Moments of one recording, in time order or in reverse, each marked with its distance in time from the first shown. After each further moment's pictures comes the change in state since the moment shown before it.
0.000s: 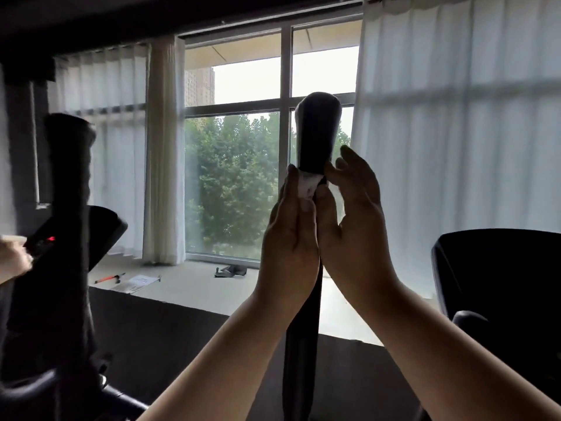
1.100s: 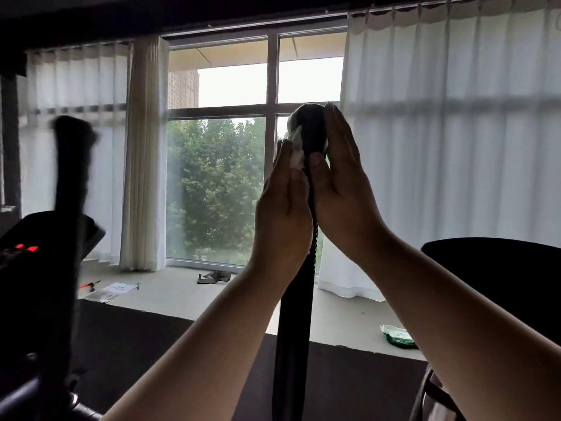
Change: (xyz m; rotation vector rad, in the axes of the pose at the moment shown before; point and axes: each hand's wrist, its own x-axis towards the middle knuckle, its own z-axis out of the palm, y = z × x) left_hand 0.043 0.018 0.009 -0.010 0.053 0.044; right_hand 0.064 0.013 0.008 0.067 -0.119 -0.116
